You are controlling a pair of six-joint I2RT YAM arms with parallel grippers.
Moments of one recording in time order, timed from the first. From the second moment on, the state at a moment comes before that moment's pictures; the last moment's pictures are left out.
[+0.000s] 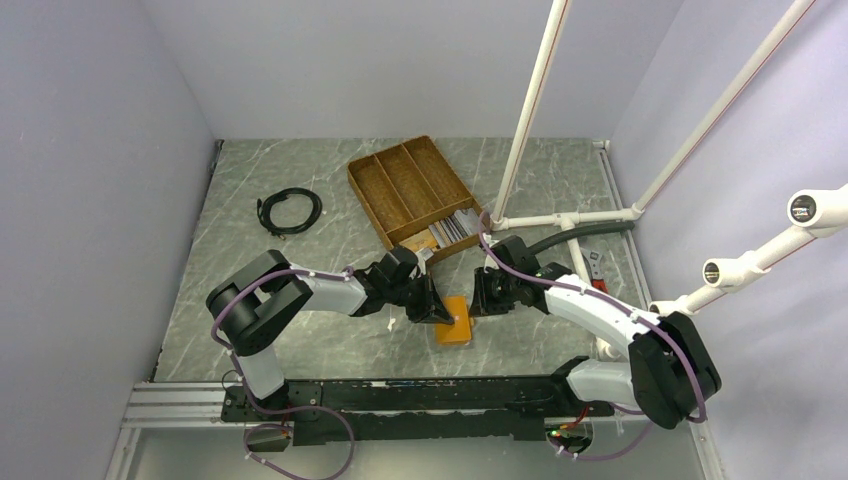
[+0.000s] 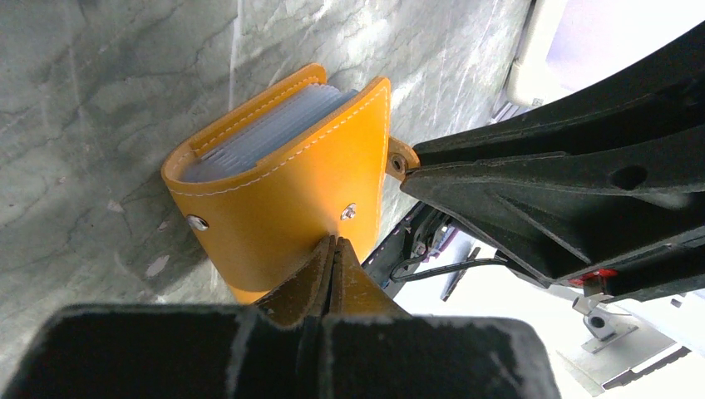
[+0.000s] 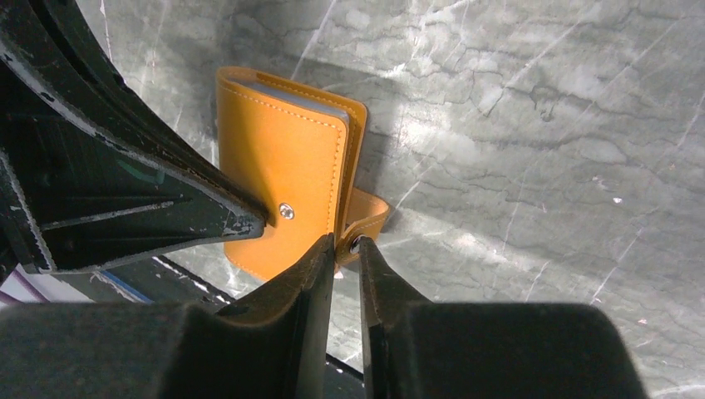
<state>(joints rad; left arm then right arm) -0.87 1.75 0.75 0.30 0.47 -1.12 0.55 1.23 0.61 -0.42 -0.26 0.46</state>
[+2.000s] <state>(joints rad) -0.87 1.75 0.75 0.29 0.47 -1.12 0.52 1.25 0.55 -0.24 -0.45 0.53</state>
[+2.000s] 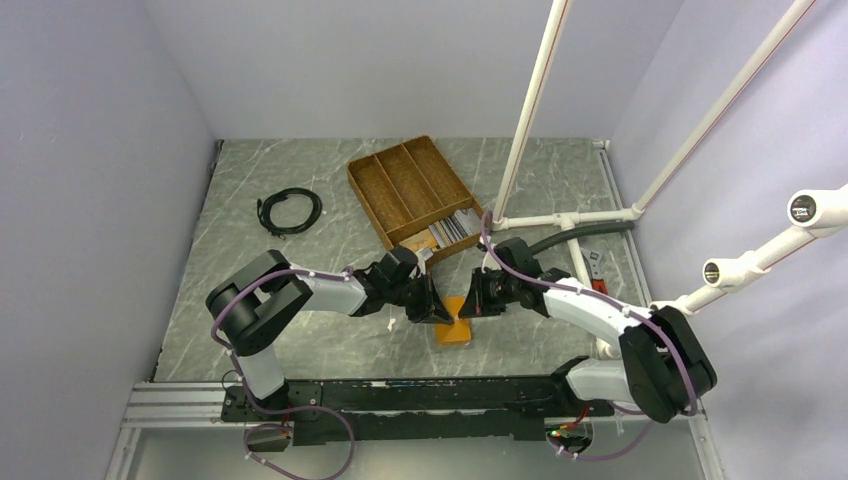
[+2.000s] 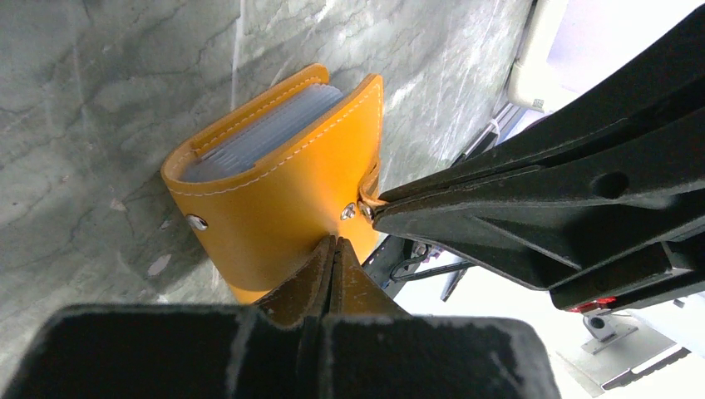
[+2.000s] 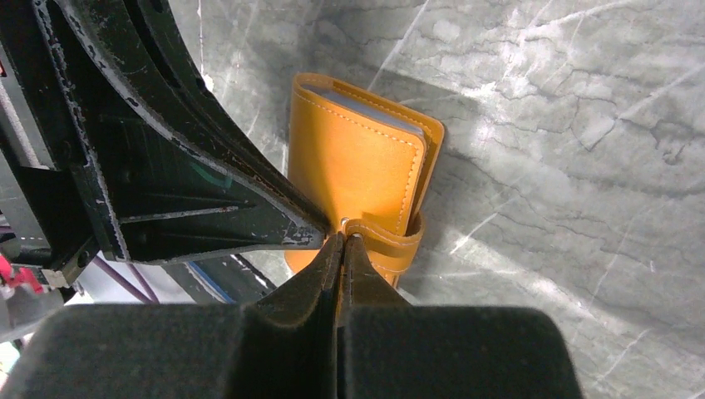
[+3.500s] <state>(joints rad) -0.87 1.54 0.71 0.09 0.37 -1.03 0.52 1.50 0.66 -0.20 -0.65 0.59</state>
